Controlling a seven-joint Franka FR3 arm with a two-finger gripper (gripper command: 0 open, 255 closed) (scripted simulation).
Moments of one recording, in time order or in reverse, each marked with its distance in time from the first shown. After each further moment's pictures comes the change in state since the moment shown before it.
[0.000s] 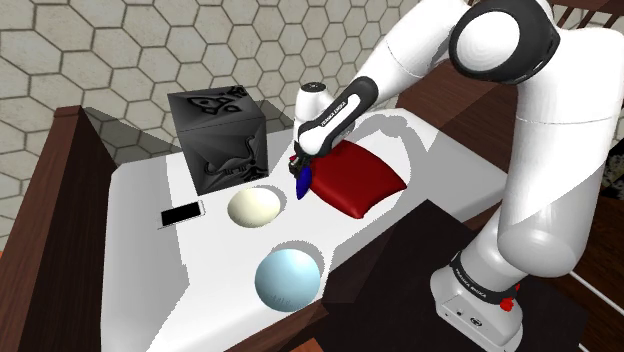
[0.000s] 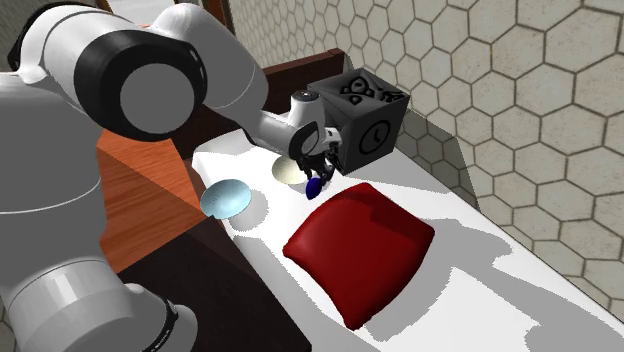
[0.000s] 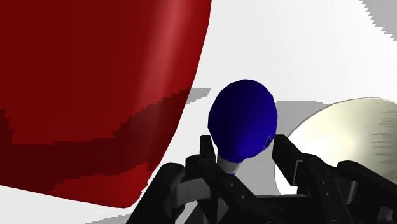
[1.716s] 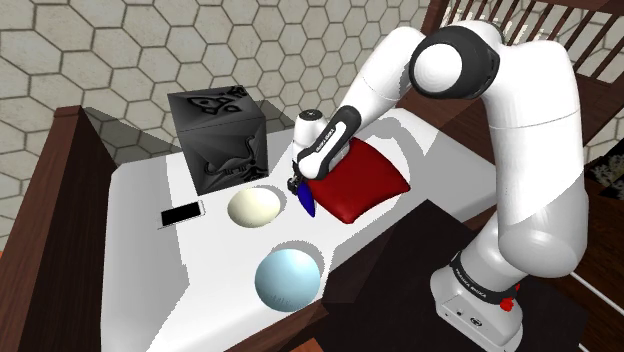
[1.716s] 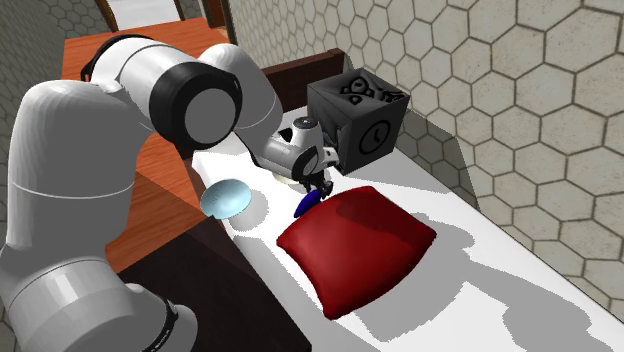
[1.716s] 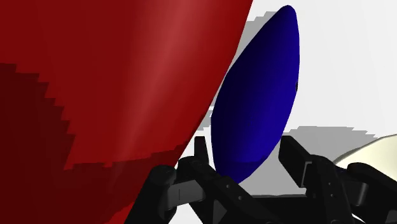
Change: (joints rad) arm 0.019 0.194 -0.022 0.045 -0.022 0.156 0.025
